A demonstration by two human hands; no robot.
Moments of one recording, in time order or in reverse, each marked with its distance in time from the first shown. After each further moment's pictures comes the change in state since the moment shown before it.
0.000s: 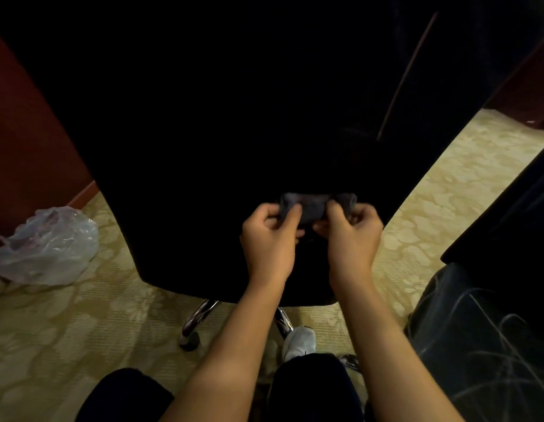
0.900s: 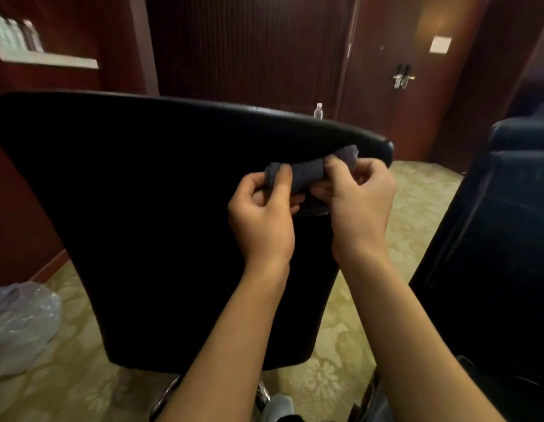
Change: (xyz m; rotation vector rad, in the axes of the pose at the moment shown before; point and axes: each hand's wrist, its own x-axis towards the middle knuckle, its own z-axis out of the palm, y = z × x) left_hand -0.016 0.169 0.075 -0.306 0.021 0.229; right_hand 0.039 -0.187 -0.030 0.234 0.015 -0.313
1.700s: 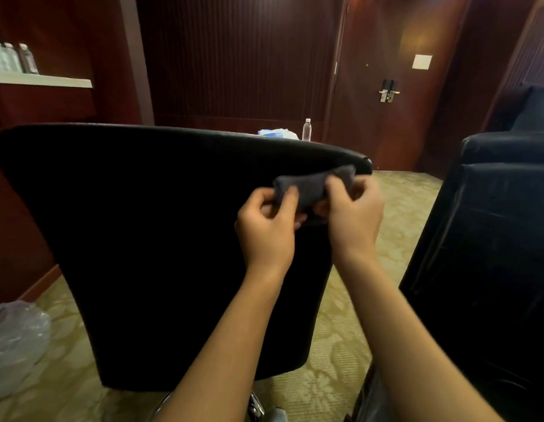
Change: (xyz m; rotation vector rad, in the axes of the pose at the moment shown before) left_hand -0.001 -0.016 0.016 0.124 -0.131 0.009; right_hand 0.018 0.005 -0.024 -0.199 0.067 -0.074
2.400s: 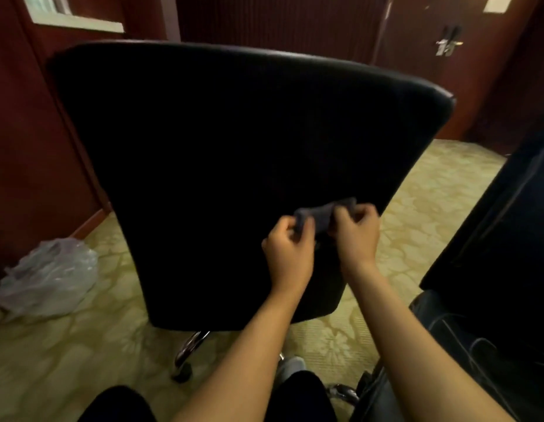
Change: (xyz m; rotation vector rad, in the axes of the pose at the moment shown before) left_hand -0.034 -0.121 -0.059 0.348 0.068 -0.040; right_hand -0.053 0.119 0.012 -0.137 -0.188 0.289
